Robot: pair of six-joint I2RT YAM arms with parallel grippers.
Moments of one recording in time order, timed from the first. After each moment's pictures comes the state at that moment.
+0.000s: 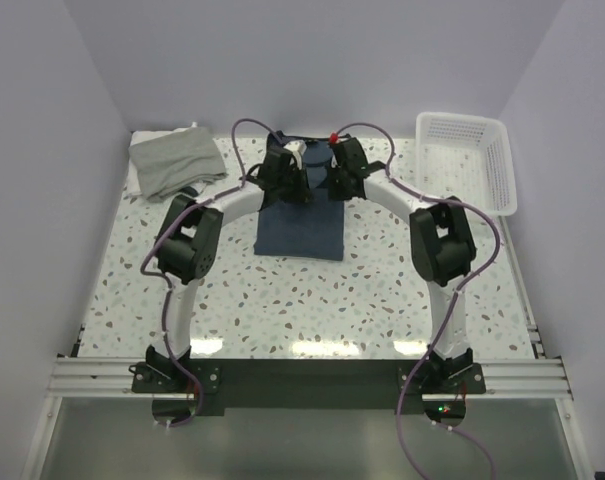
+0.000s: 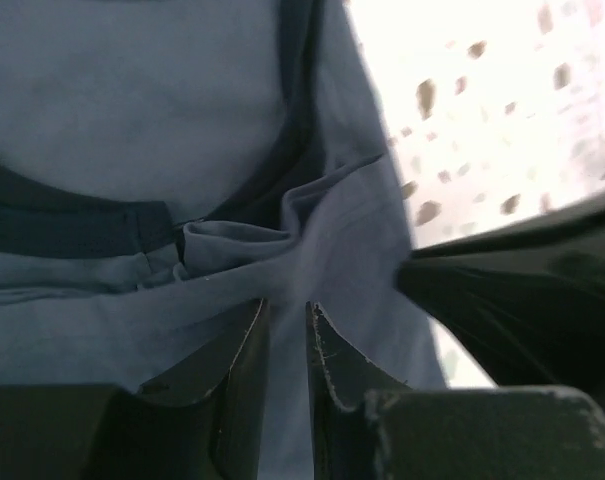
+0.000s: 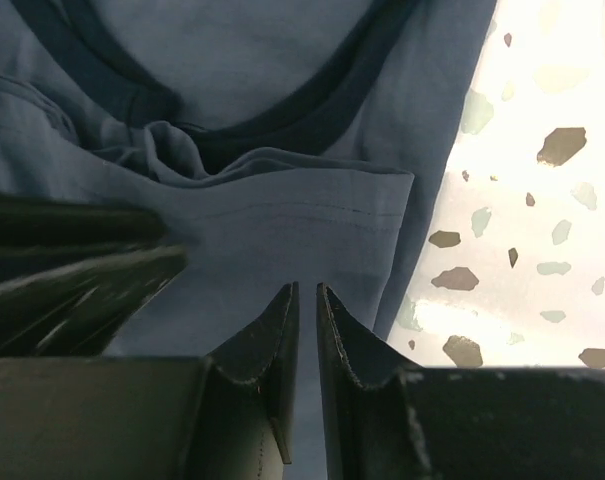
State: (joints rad) left arm -0.47 2.12 1.55 -0.05 0.18 -0.42; right arm 0.44 2.13 1.69 -0.42 0.03 0.29
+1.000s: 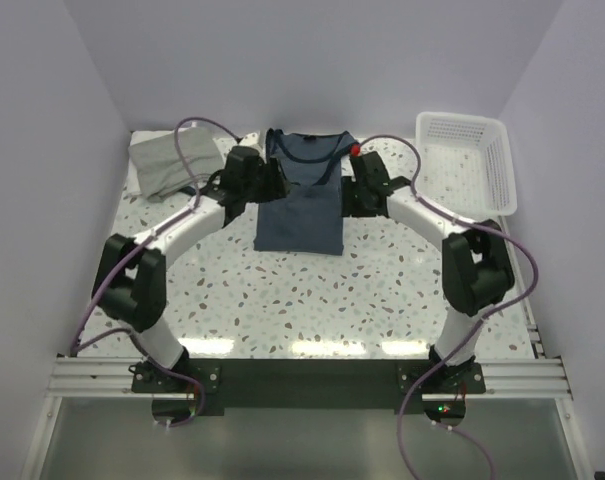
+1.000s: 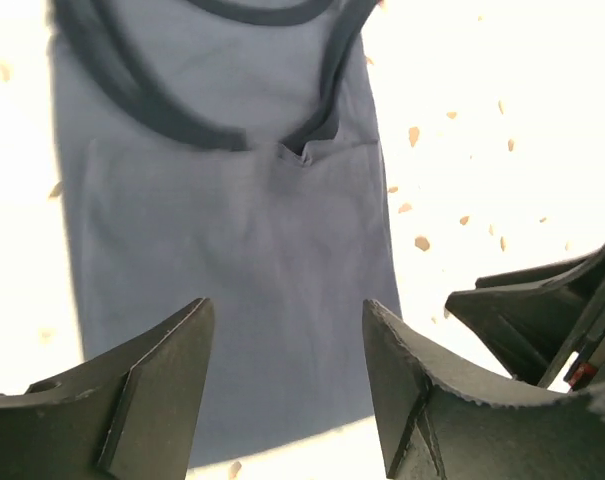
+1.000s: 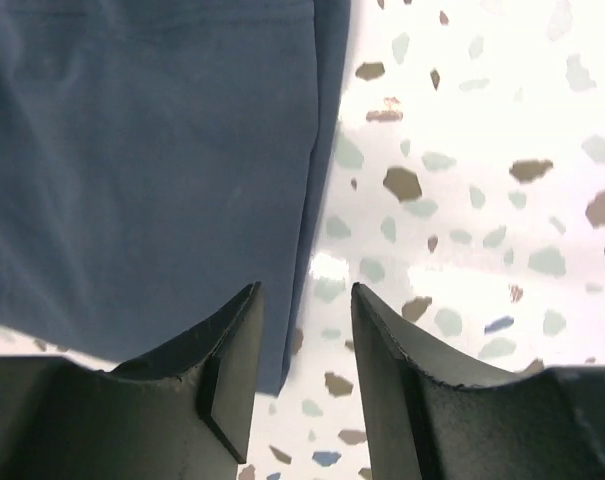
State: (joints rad) left arm -0.43 1.80 1.35 -0.12 0.05 -0.52; right arm 0.43 1.89 1.43 -0.47 0.09 0.35
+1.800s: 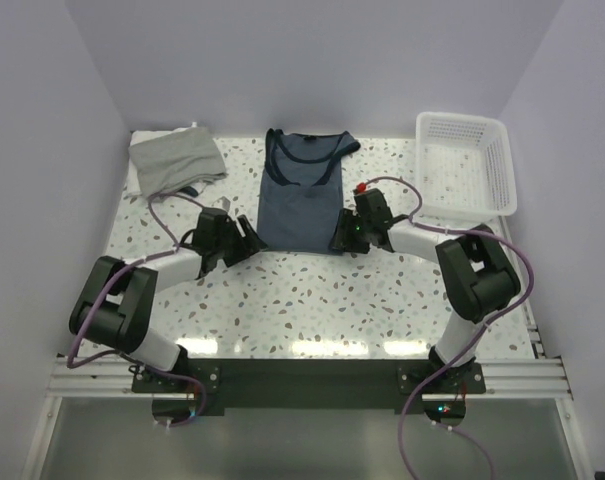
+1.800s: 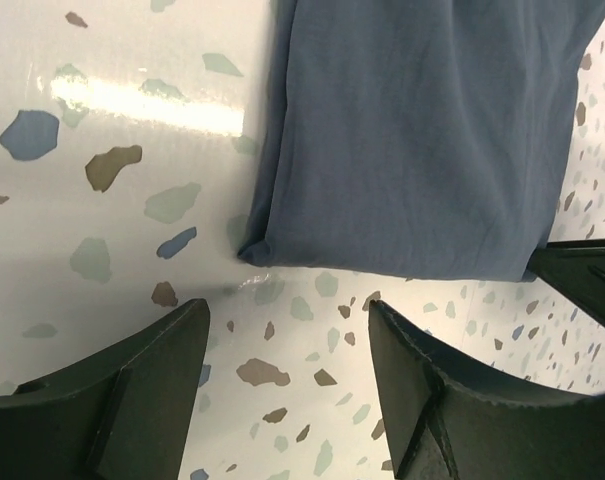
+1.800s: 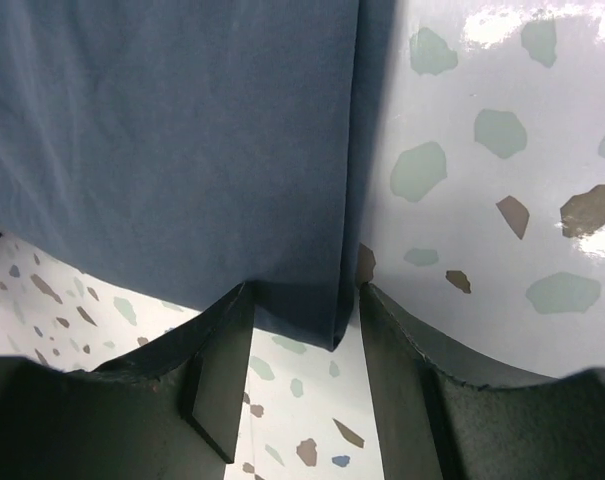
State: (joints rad) left arm -0.31 1.51 0.64 0.10 0.16 -0.74; right arm 0.45 1.77 0.99 -0.14 -0.14 0.61
